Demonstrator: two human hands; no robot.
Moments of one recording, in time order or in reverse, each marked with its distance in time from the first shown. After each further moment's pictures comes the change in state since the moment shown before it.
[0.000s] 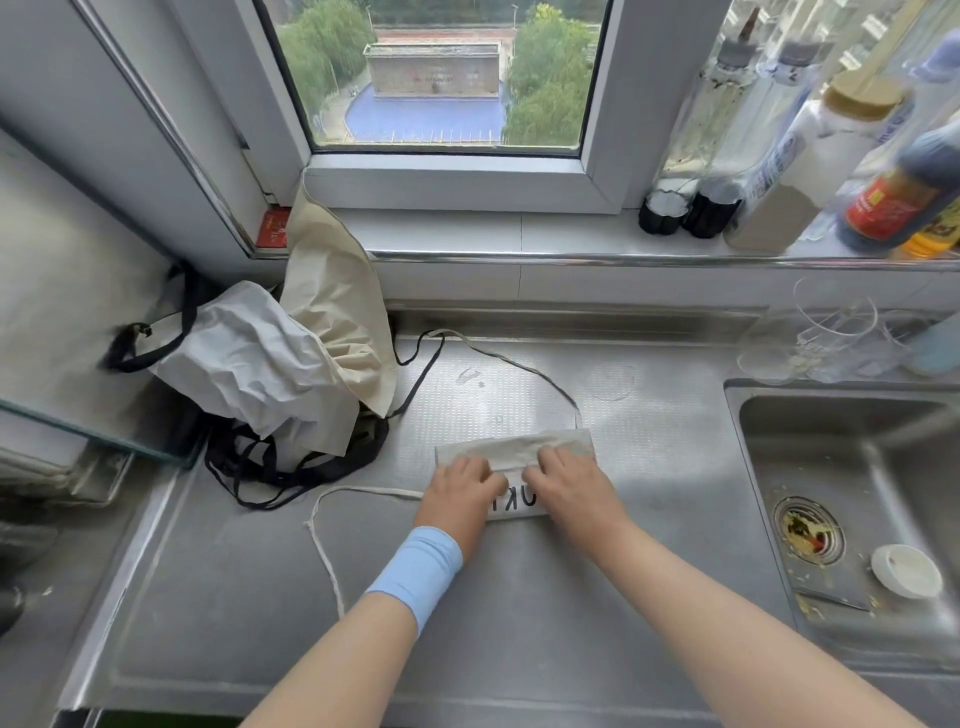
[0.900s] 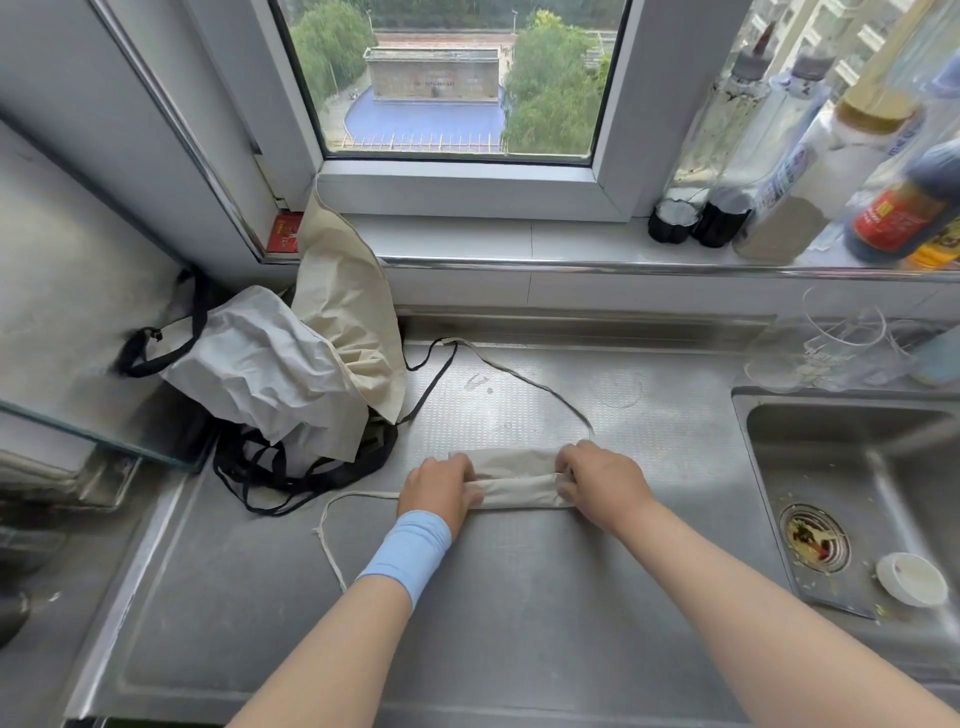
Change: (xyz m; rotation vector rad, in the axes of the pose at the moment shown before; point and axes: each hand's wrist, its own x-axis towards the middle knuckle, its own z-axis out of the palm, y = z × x) left_hand 0.008 -0.029 -0.015 -0.187 -0.160 -0.448; right_hand 0.015 0.026 -0.010 0.313 -0.216 0.297
